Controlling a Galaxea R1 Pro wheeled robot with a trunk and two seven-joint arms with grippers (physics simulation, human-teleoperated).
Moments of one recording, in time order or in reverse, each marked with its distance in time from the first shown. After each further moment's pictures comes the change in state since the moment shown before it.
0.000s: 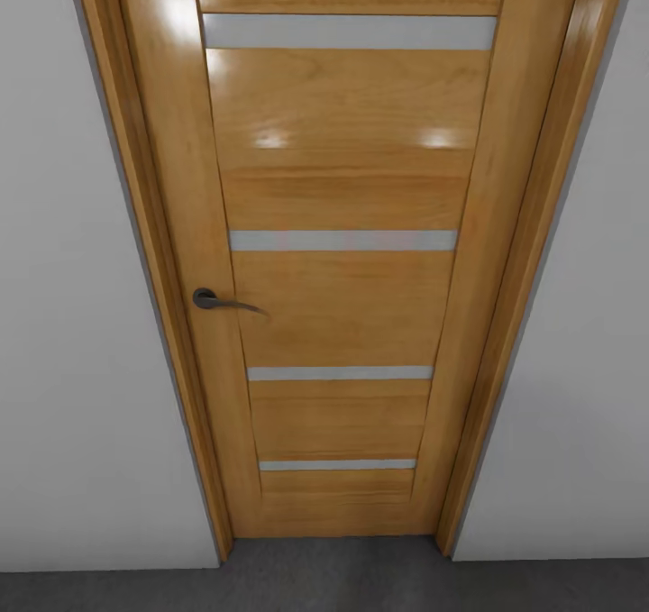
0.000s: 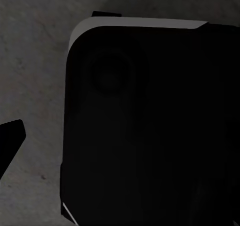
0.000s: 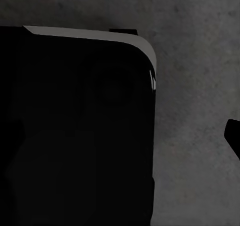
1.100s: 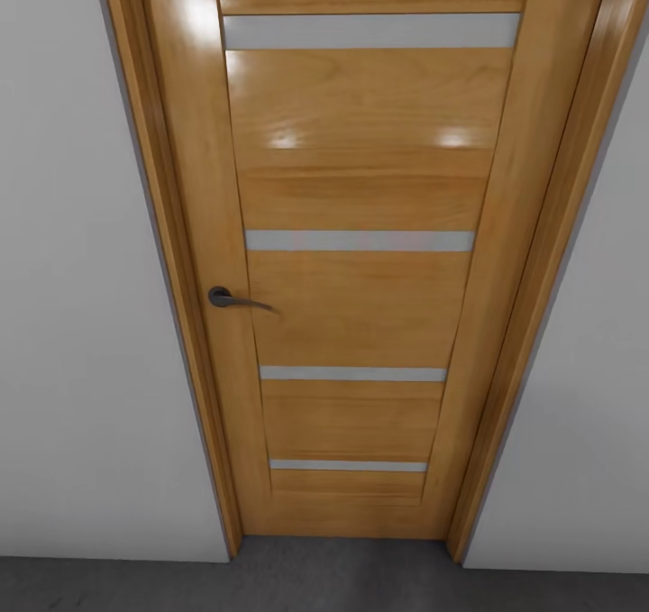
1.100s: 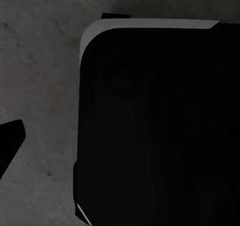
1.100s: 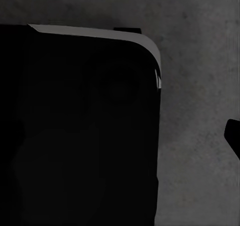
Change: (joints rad) left arm 0.000 0.018 -0.008 -0.001 -0.014 0.000 0.000; right arm 0.000 0.005 0.001 0.001 0.001 0.002 0.003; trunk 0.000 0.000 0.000
